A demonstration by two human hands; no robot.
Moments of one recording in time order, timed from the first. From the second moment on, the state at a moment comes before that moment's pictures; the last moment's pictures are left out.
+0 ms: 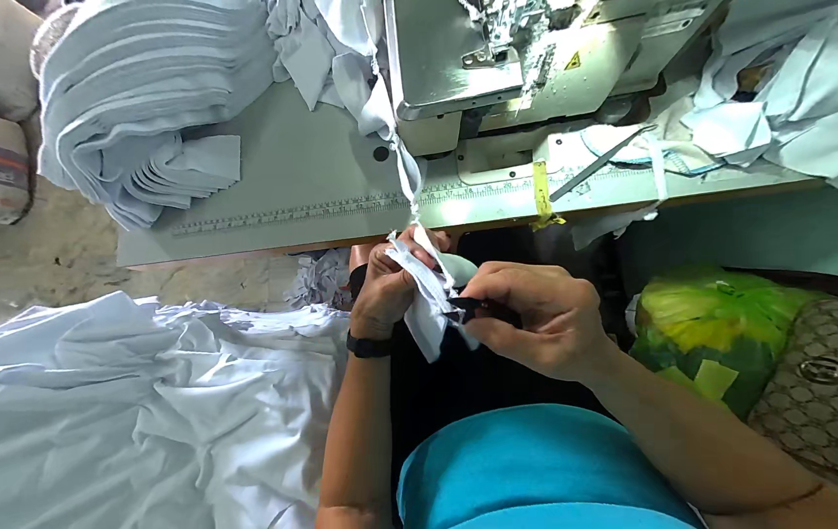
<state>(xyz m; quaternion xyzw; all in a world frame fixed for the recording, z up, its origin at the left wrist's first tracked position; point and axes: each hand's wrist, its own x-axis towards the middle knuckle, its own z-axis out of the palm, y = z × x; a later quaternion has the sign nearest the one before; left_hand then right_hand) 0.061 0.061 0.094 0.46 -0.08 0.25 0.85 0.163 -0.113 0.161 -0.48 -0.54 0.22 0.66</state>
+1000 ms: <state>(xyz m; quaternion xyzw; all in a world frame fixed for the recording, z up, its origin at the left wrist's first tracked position) 0.012 0.030 0.089 0.58 0.13 0.36 0.72 0.158 -0.106 0.130 -0.60 -0.51 0.13 0.61</state>
